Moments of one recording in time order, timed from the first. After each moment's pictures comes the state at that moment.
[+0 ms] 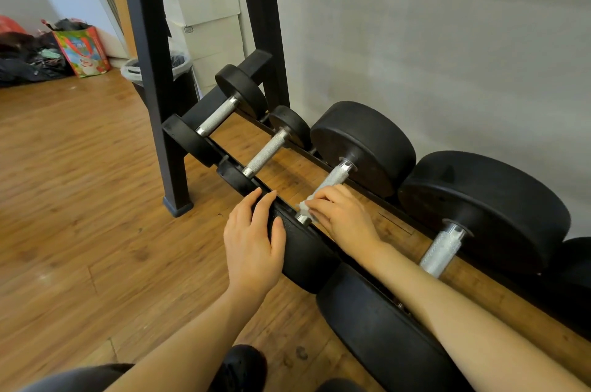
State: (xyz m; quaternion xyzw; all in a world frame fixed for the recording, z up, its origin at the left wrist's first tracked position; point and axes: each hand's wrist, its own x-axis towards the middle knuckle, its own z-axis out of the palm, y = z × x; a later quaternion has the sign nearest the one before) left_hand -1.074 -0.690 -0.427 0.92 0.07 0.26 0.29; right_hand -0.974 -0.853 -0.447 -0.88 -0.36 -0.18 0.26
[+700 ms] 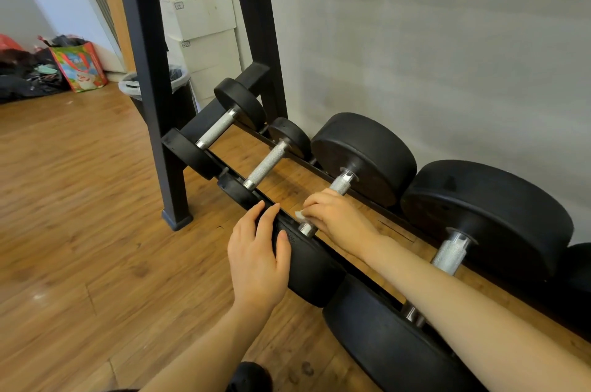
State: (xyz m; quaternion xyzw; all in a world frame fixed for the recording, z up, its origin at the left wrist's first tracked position) left_hand -1.074 -0.689 -0.427 0.92 0.07 0.26 0.29; right_hand -0.958 -0.841 -0.426 -0.88 -0.40 -0.07 0.23
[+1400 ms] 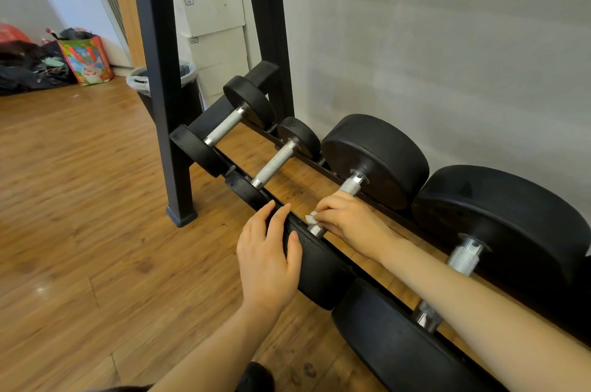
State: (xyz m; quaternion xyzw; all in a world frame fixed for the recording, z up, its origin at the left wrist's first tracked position) left_hand -1.074 -0.688 -0.429 0.92 0.07 0.26 0.30; right_hand -0.955 -0.852 -0.429 -0.89 -0.39 -0.04 0.22
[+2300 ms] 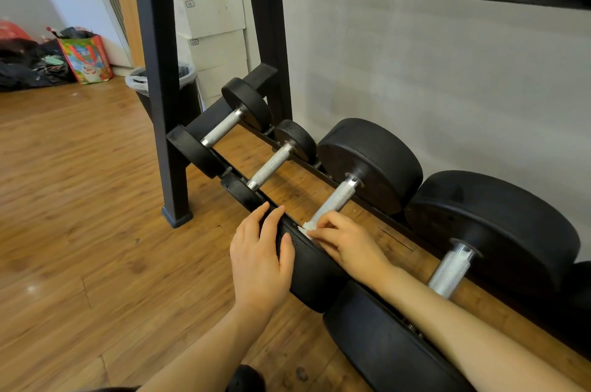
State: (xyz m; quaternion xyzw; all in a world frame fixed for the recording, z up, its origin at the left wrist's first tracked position) left_hand -1.074 -0.689 -0.428 0.91 0.08 0.25 0.31; right_hand -0.989 -0.856 -0.439 -0.87 -0.36 -0.03 0.34
